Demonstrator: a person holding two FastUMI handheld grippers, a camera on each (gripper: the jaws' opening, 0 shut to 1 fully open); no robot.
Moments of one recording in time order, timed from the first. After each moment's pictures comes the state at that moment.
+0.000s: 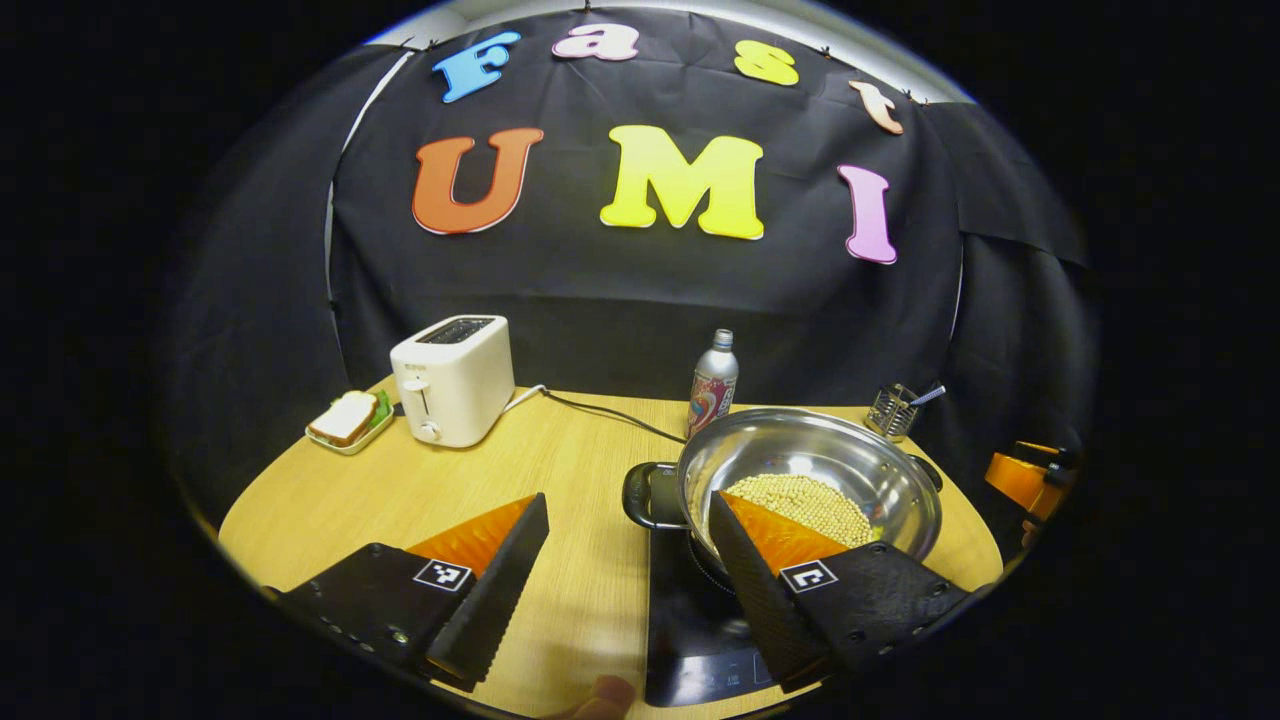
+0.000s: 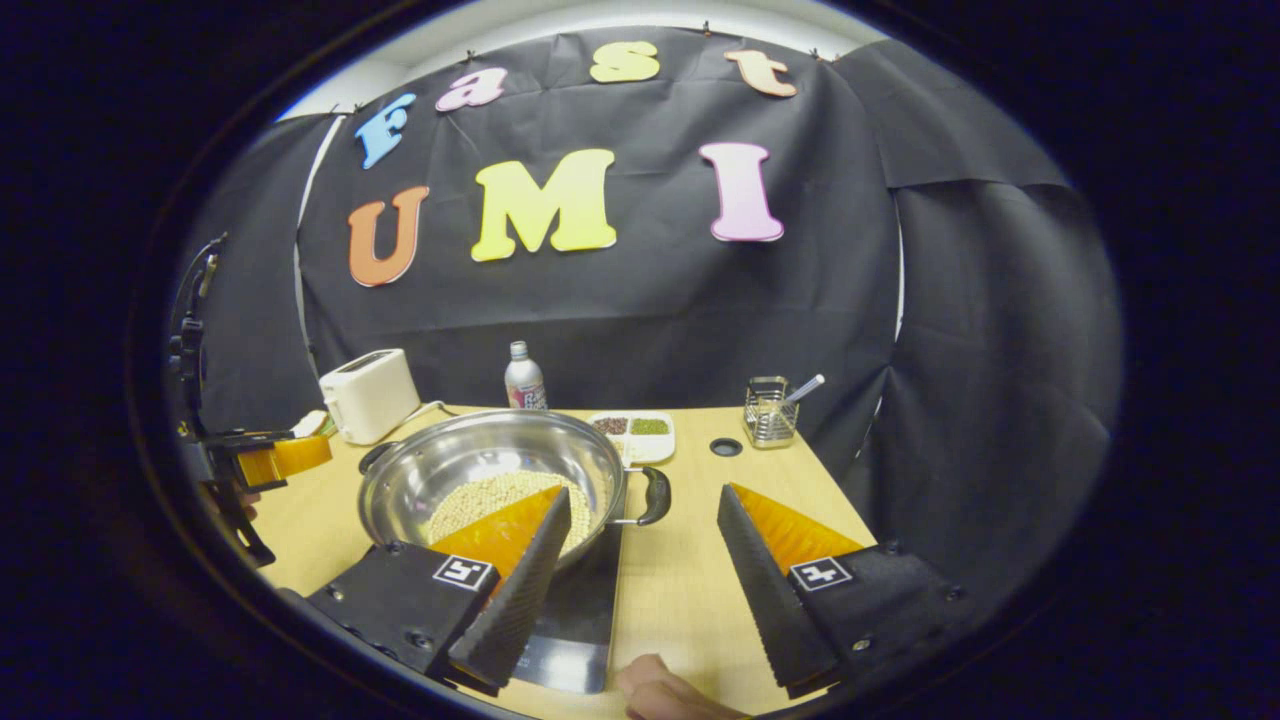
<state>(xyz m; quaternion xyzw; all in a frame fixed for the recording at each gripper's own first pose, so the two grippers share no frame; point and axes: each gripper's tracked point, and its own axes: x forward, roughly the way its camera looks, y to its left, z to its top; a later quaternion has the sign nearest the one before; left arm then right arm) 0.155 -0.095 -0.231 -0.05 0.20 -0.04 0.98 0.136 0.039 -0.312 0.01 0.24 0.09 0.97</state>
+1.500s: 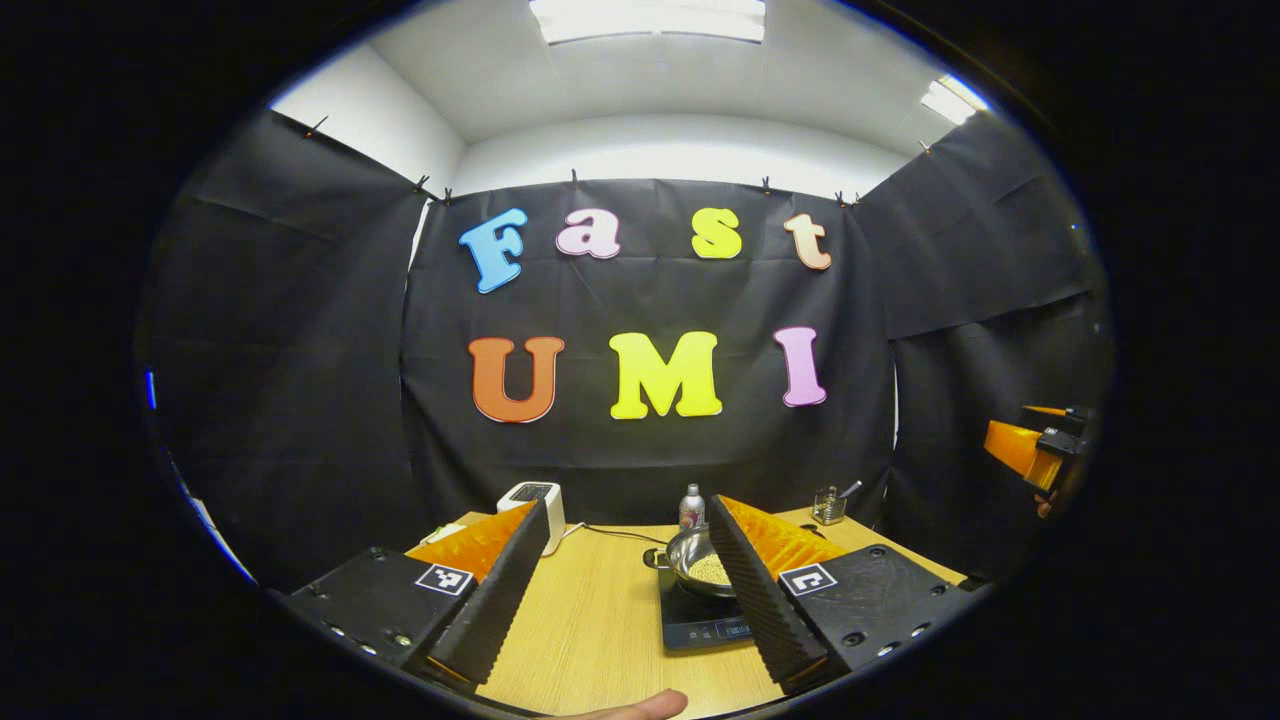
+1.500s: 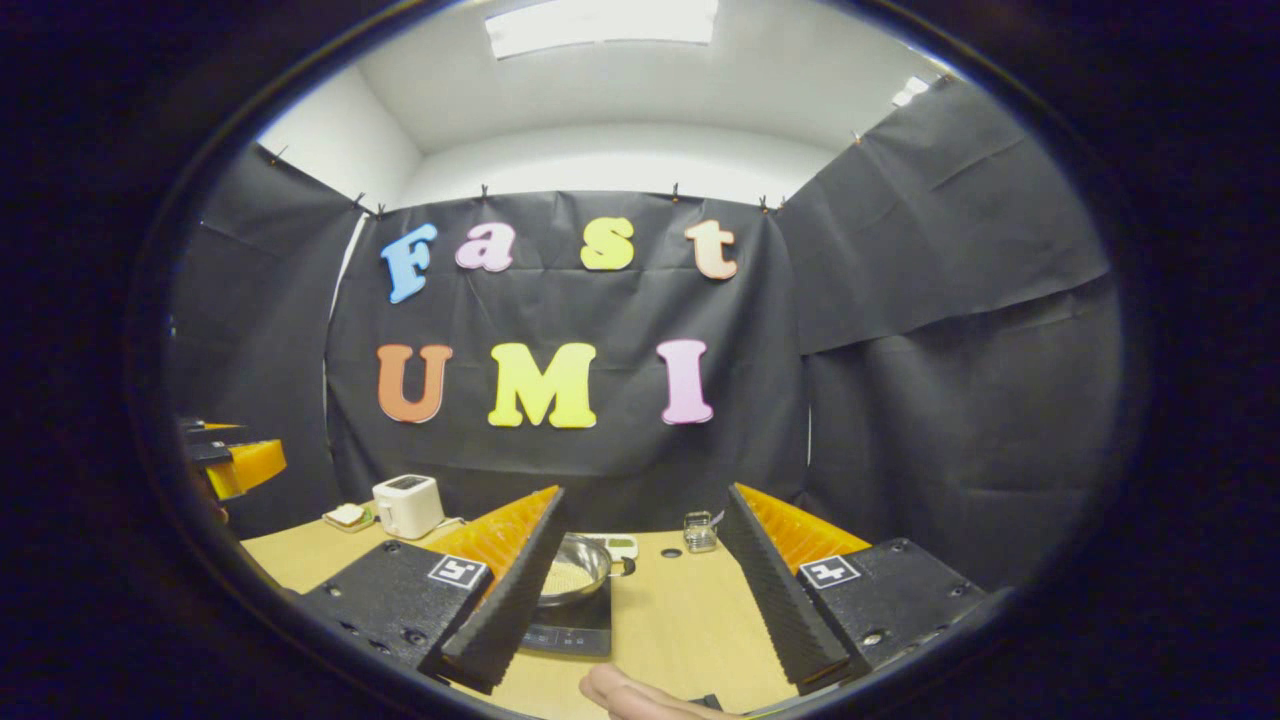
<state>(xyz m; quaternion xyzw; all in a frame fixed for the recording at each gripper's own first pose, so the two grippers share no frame) -0.074 -0.046 -0.040 -0.01 -0.02 -0.04 1.00 -0.085 -0.004 -0.075 0.02 0.01 0.03 1.00</state>
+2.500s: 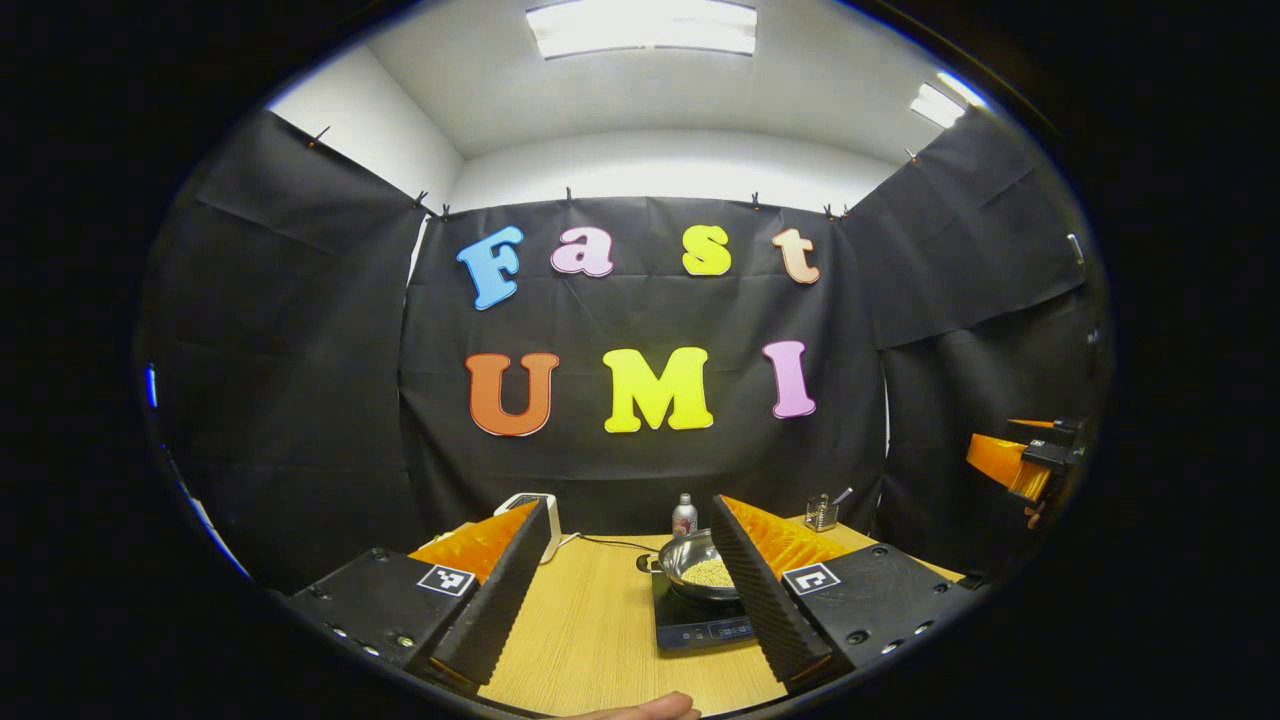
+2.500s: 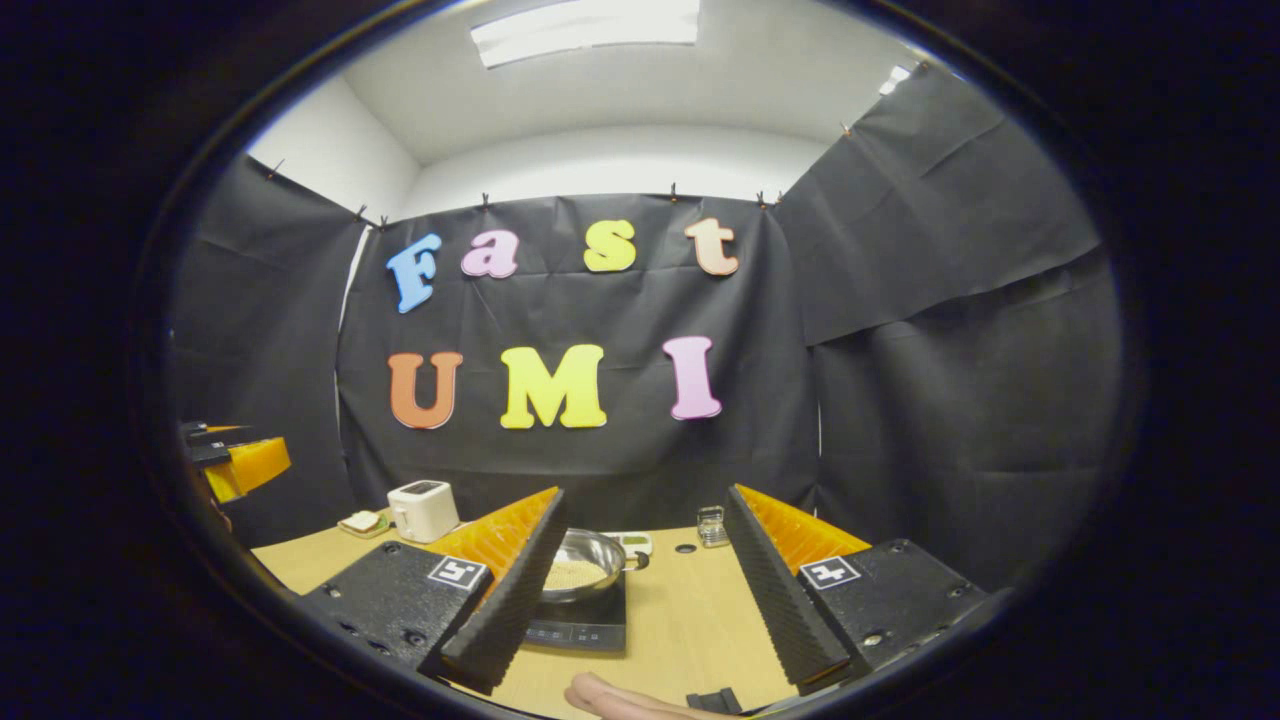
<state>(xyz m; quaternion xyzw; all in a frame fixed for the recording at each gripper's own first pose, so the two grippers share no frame) -0.094 -0.050 -0.042 -0.01 -0.05 -0.05 1.00 -0.089 -0.003 -0.101 0.04 0.03 0.05 1.00</state>
